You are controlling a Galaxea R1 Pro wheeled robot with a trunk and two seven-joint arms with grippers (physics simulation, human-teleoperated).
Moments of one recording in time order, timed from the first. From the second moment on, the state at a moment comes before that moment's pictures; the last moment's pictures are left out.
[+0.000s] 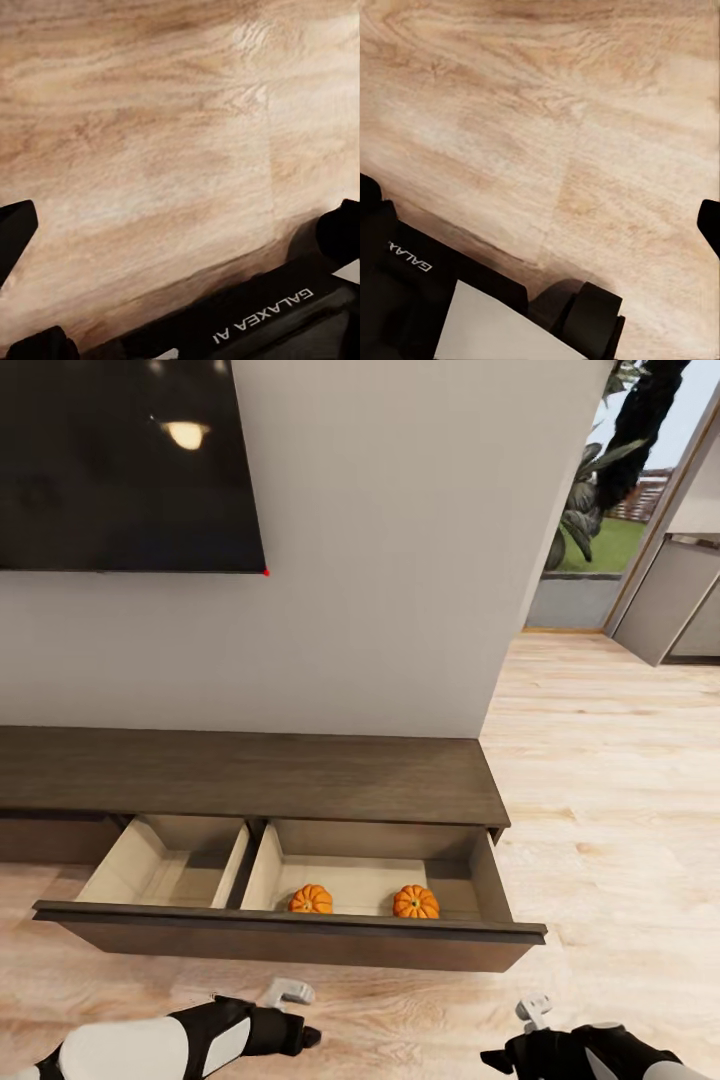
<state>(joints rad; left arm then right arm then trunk) -0.72 0.01 -2.15 -0.19 2.04 0.14 -0.27 -0.60 -0.24 0.21 -0.05 -0.06 0.07 0.73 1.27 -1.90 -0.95</state>
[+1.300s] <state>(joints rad) -0.67 -0.10 -2.15 -0.14 2.04 -0.16 0.03 -0.54 0.04 0.21 -0.05 -0.07 -0.28 -0.01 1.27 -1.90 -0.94</state>
